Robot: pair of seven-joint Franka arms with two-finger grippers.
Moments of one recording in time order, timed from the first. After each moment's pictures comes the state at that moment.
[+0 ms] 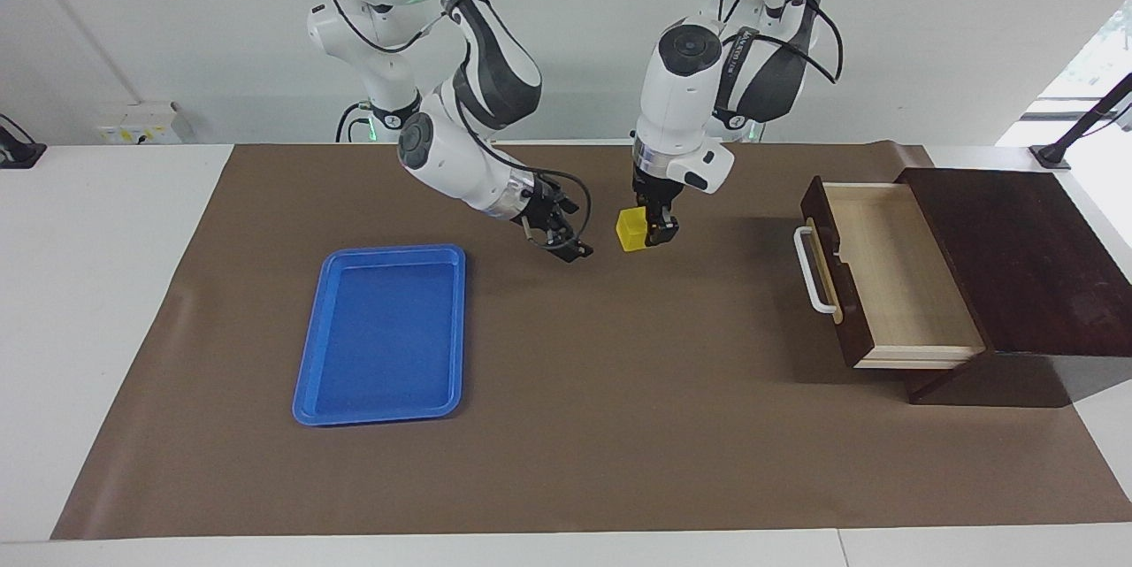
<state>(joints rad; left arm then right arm) -0.48 0.14 -0.13 -1.78 0.00 1.91 -2.28 0.37 0.25 0.15 -1.90 0.83 2.23 1.39</state>
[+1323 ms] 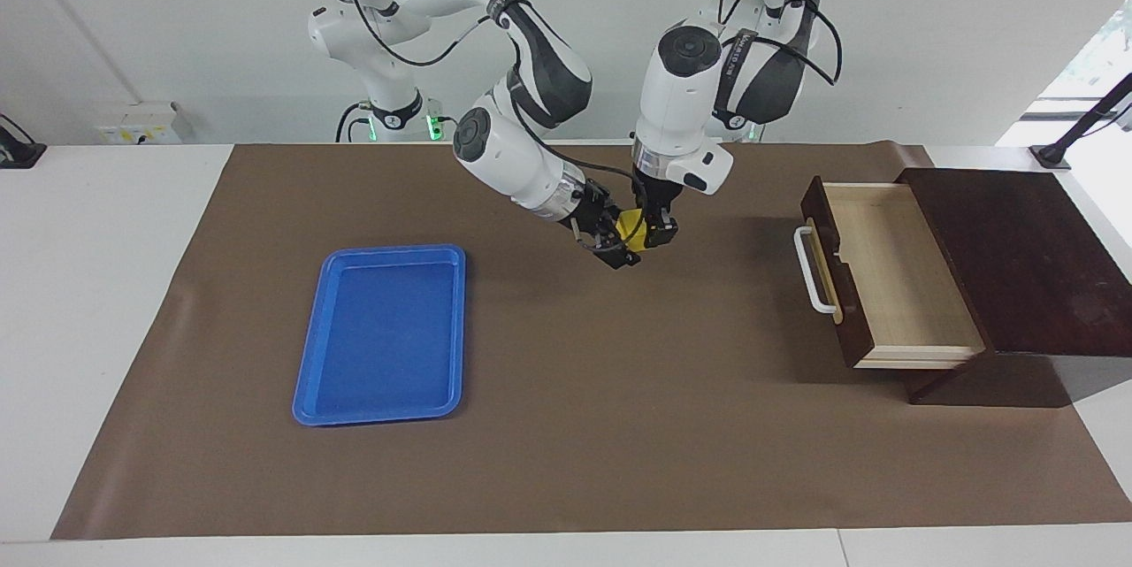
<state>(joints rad) -0.48 0.14 -0.13 -1.79 0.00 1.93 -2.28 0.46 0.33 0.15 -1.79 0.84 2.34 1.49</state>
